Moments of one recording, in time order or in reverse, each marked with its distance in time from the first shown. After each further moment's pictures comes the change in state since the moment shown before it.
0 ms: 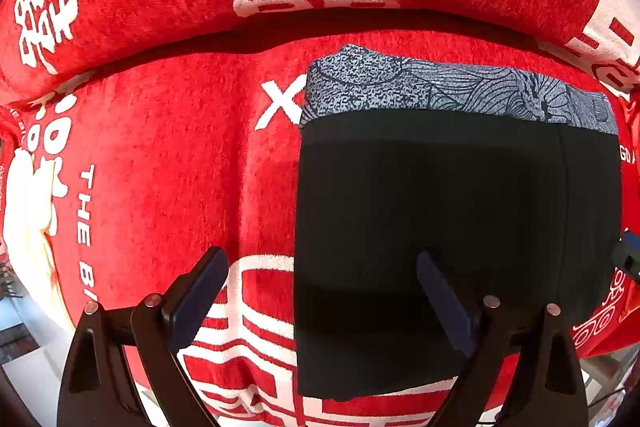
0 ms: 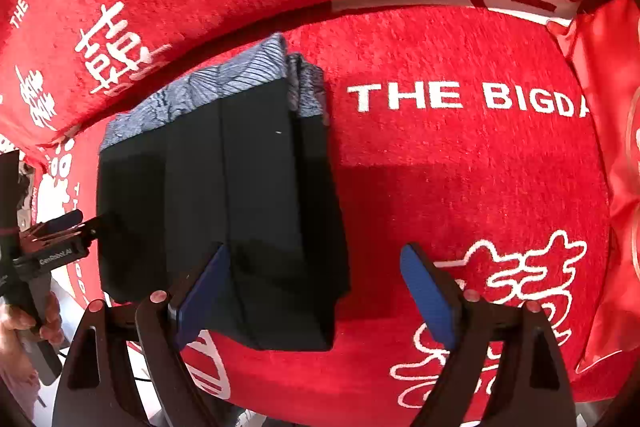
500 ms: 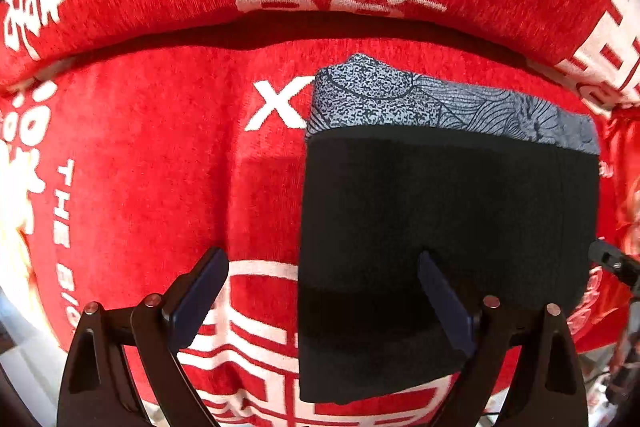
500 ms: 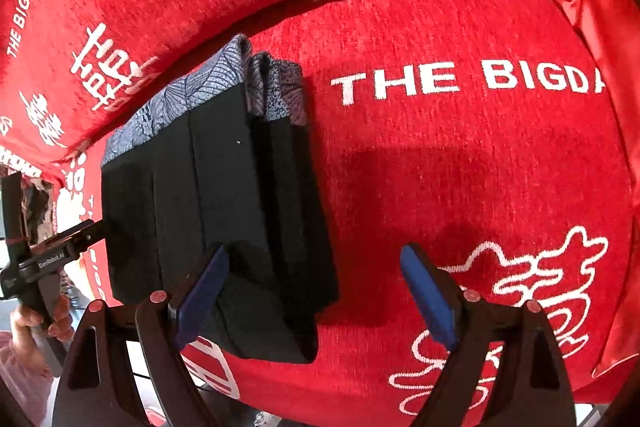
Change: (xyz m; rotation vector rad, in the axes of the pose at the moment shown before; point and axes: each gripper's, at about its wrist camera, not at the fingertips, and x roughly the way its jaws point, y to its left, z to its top) left arm 0.004 0.029 0.009 -0.047 0.018 -0.151; right arm 0.013 -0.027 0.007 0.061 0.029 0.104
